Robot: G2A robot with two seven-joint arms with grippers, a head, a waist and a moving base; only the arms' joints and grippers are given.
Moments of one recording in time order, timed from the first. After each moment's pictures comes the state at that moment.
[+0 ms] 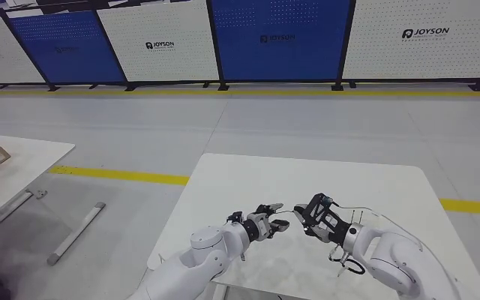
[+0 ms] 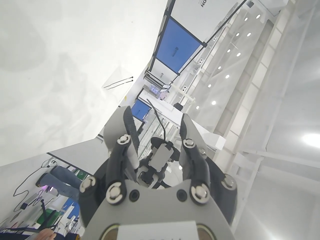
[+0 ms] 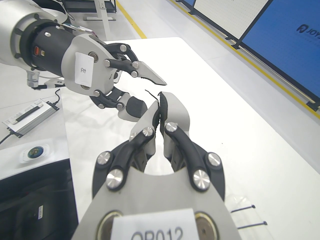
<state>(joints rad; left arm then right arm) 1.35 -1.07 -0.98 -1.82 -1.17 0.34 0.13 -1.04 -0.90 0.78 -1.80 -0.91 -0.34 0.38</state>
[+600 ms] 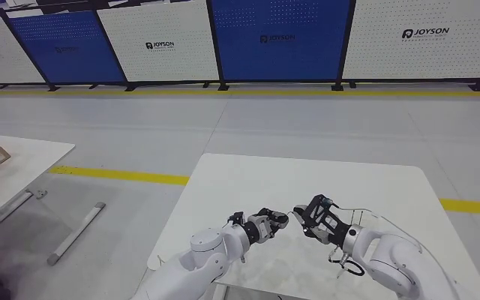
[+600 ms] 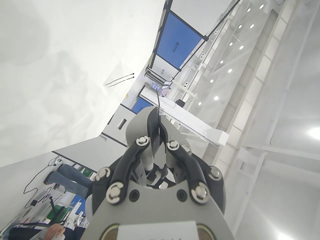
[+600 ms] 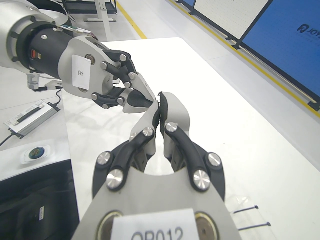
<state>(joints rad) 1.37 -1.08 -0.98 -1.82 -1.12 0.34 0.09 -1.06 -0.91 0.79 -1.80 -0.91 -0.34 0.38</state>
